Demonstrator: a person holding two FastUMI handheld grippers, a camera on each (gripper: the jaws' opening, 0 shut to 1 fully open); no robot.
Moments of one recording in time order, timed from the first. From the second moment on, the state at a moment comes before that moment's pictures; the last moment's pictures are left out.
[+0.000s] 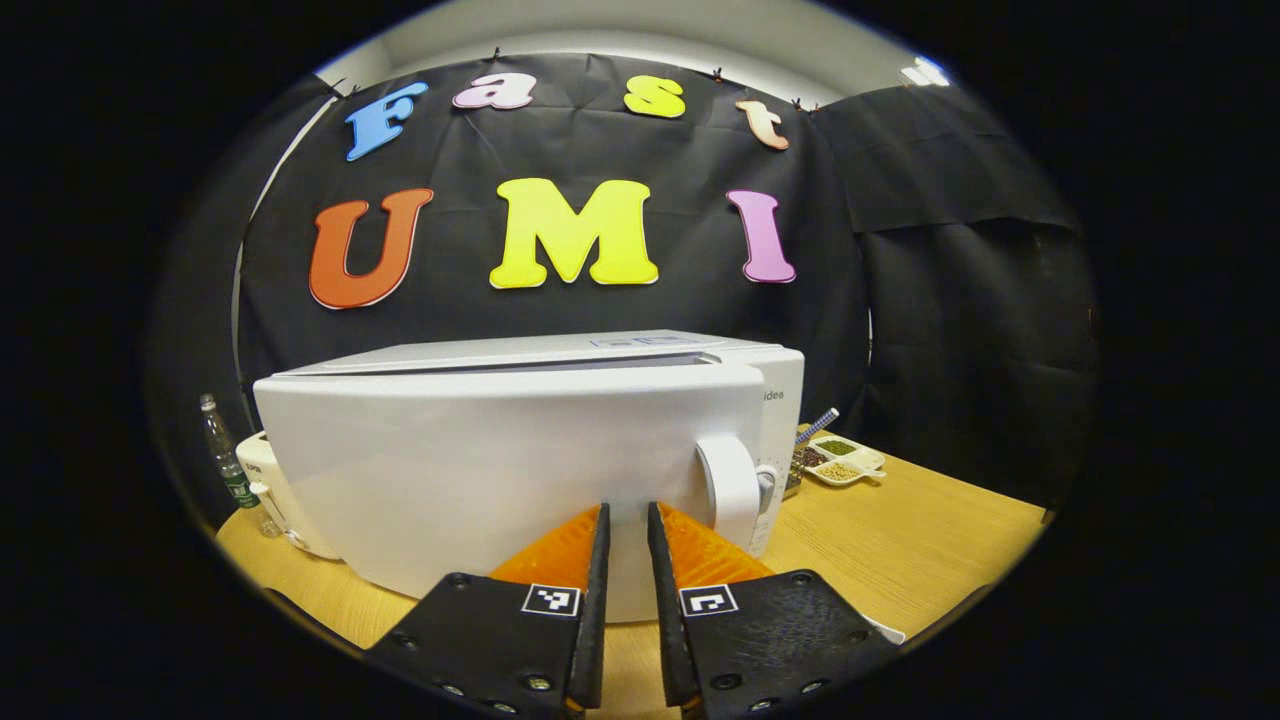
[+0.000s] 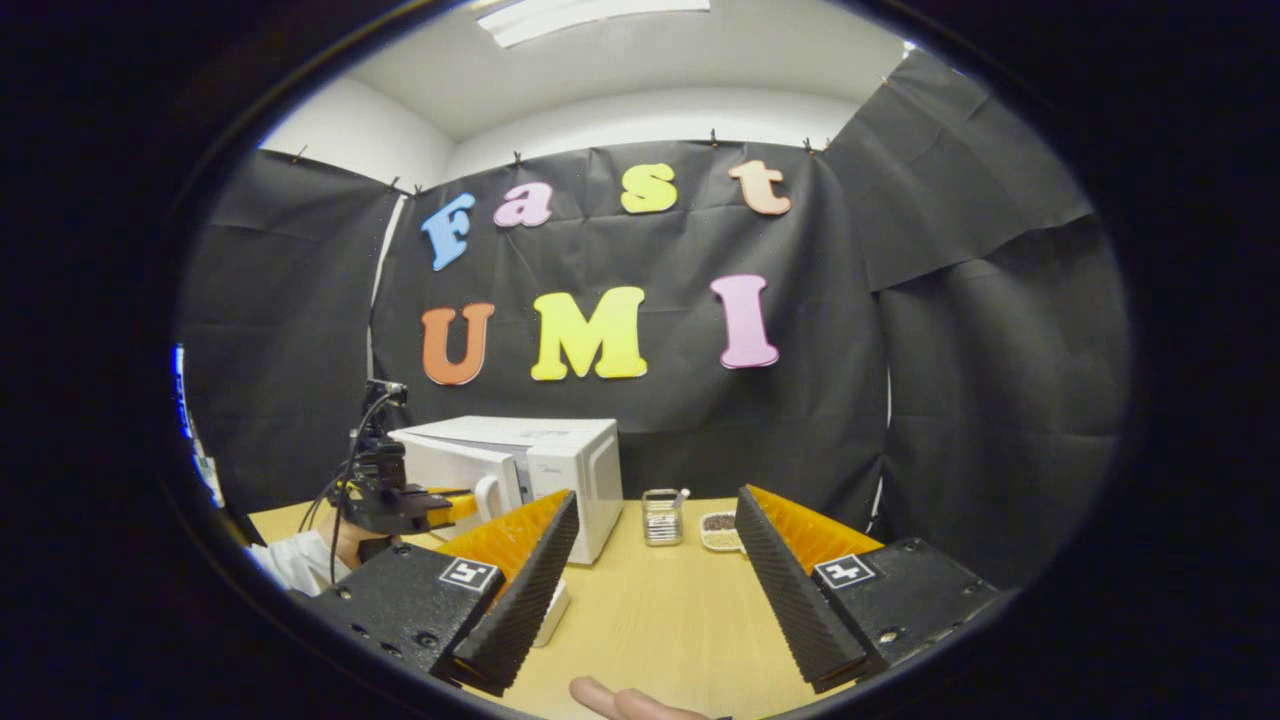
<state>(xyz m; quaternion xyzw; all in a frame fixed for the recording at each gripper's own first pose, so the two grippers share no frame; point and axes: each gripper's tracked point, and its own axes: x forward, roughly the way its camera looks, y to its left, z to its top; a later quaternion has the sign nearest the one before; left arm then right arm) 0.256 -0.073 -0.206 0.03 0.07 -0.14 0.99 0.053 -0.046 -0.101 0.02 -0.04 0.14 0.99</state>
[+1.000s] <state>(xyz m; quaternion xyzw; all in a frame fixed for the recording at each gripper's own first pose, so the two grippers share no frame) 0.286 -0.076 -0.214 0.01 0.11 -0.06 0.99 0.055 -0.063 -0.114 0.04 -0.01 0.10 0.99</state>
